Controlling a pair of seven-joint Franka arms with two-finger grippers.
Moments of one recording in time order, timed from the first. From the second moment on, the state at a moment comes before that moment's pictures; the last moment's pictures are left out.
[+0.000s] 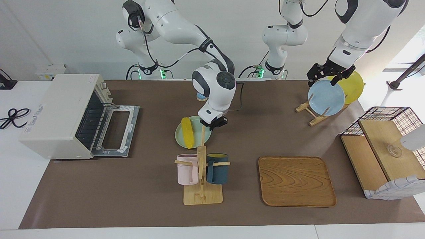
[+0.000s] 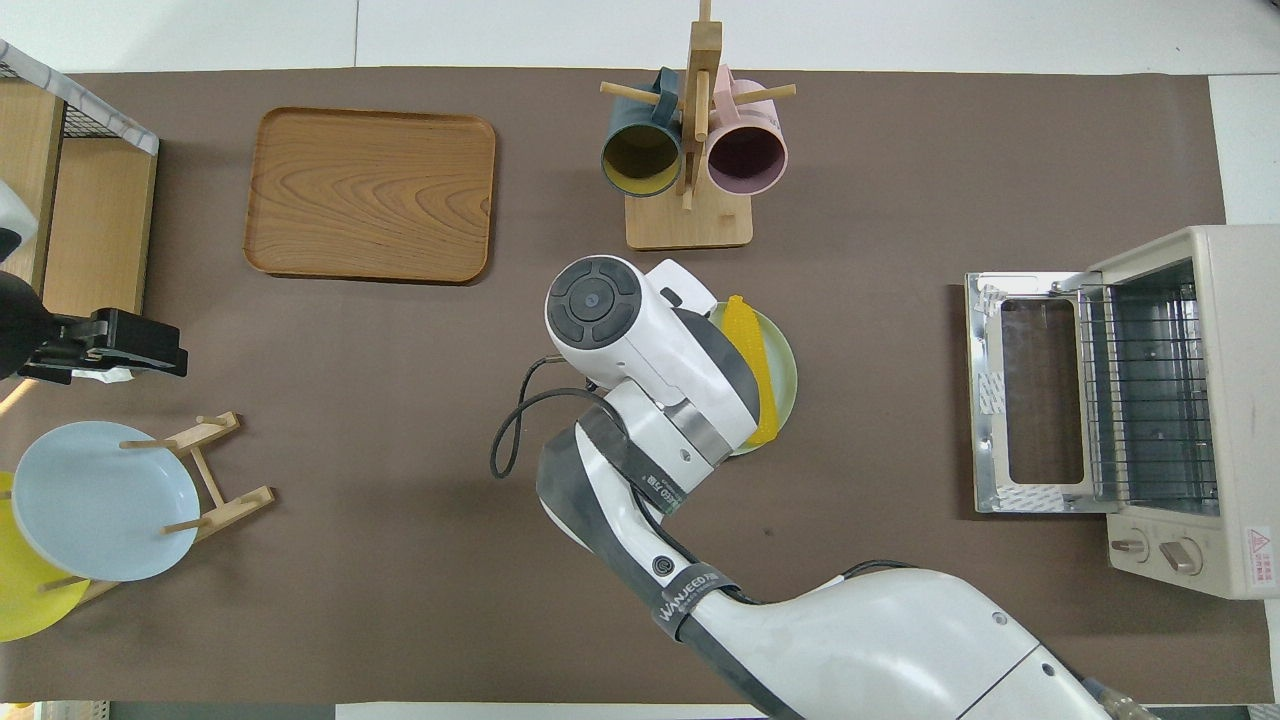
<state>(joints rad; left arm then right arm) -0.14 -0.10 0.03 -1.70 -0.02 1.52 -0.08 0.62 0.51 0.05 -1.57 -0.10 1.95 0.73</state>
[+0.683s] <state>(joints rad) -0.13 -0.10 0.04 -1.70 -0.02 1.53 -0.08 0.62 0.51 0.06 -1.56 -0.07 2.04 0.79</state>
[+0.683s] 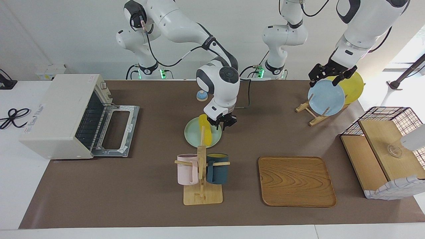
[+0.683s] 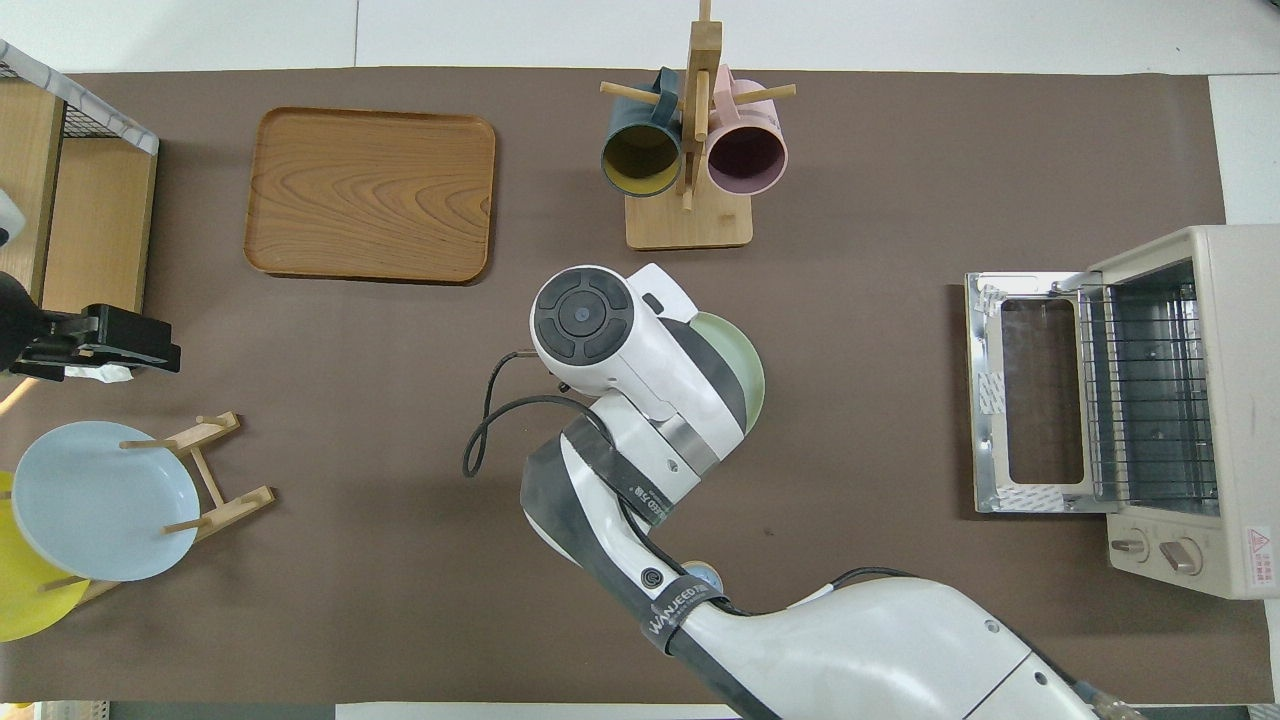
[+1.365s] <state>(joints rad) -0.22 -0.10 0.01 -1.78 -0.03 1.67 -0.26 0.31 0.26 0.04 -1.81 -0.15 1.93 0.50</state>
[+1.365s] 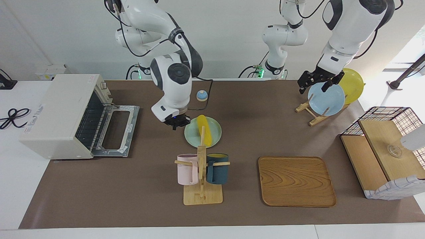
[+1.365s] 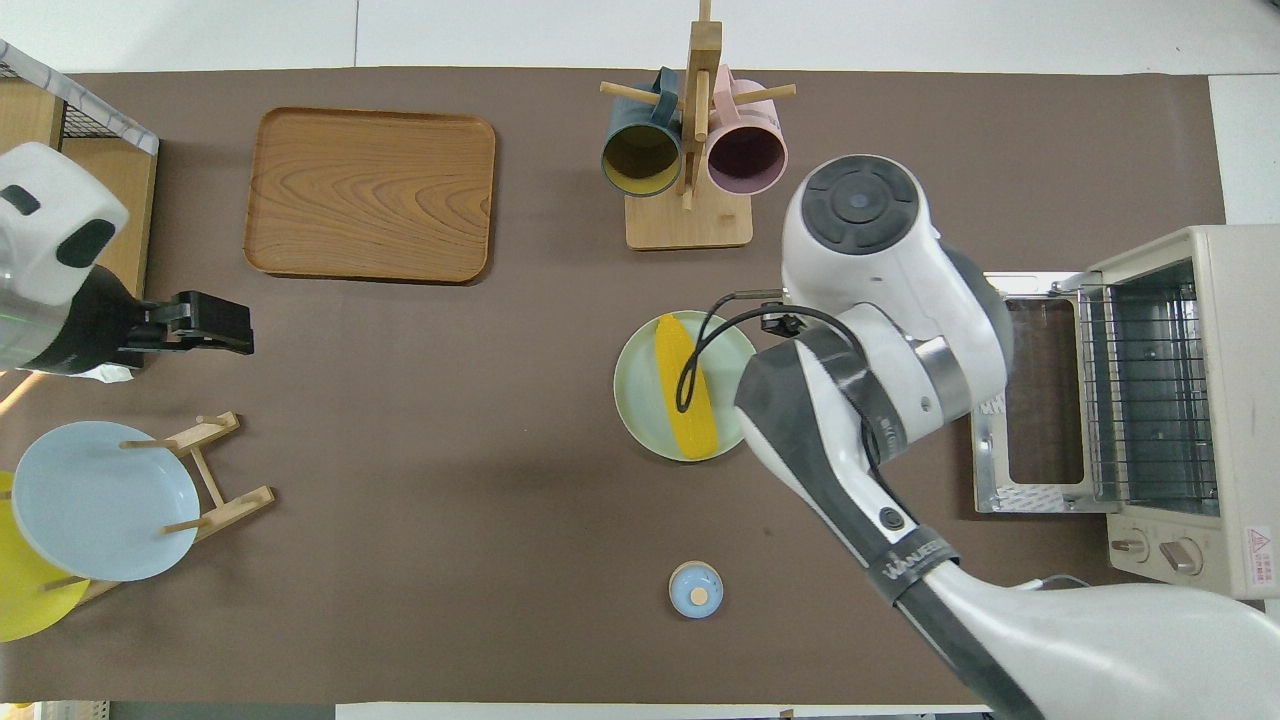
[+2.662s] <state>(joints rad) -0.69 0.28 0.00 -1.88 -0.10 2.36 -0.72 0.06 0.15 0.05 -2.22 -0.34 2.24 0.40</state>
